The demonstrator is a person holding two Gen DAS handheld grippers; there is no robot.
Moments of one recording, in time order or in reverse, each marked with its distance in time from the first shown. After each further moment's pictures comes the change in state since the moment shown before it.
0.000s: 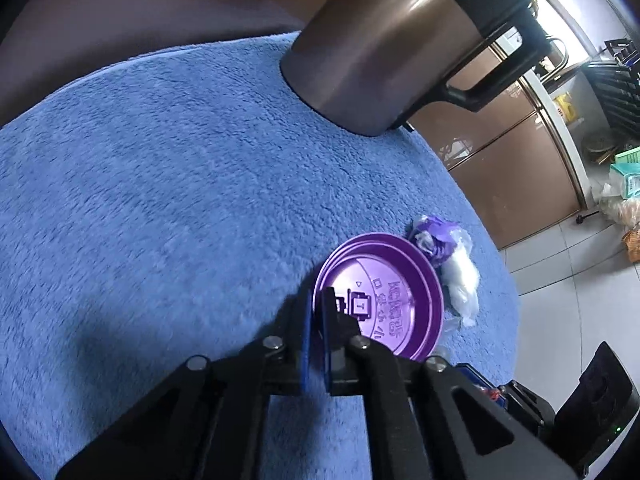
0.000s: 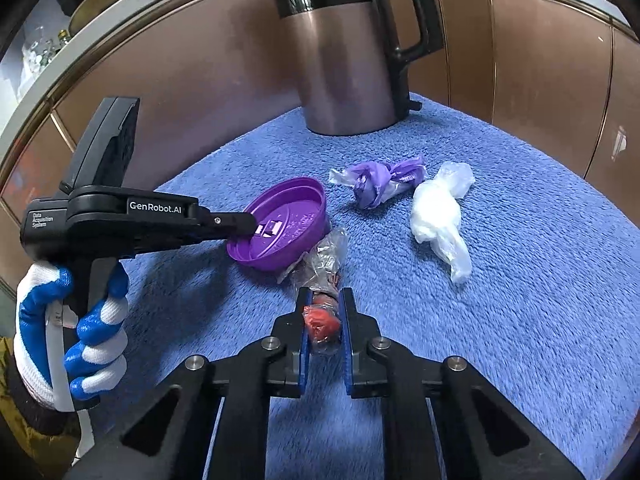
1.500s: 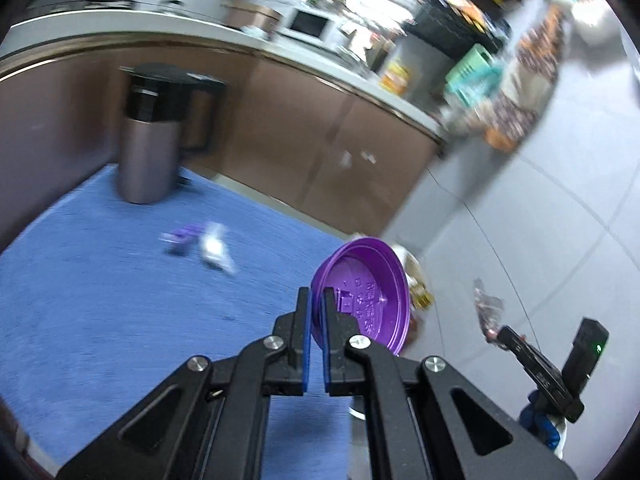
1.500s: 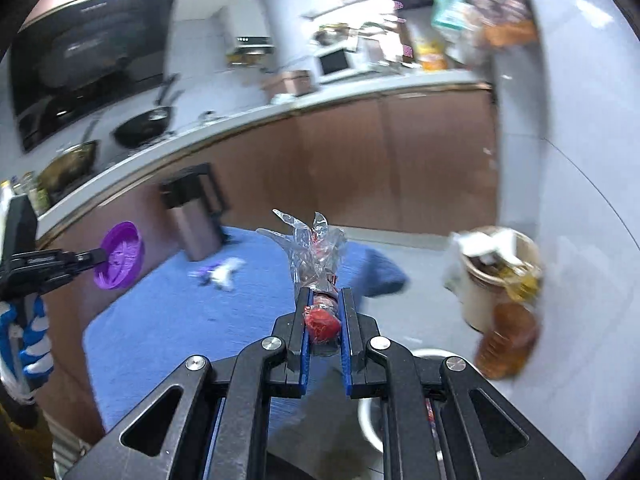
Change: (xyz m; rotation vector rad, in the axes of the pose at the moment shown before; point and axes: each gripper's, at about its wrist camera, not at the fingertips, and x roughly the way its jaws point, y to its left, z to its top) left arm -0.176 -0.214 -0.147 0.469 -0.172 -0.224; right arm -0.354 -0.103 -0.173 0.330 -0.454 -0.387
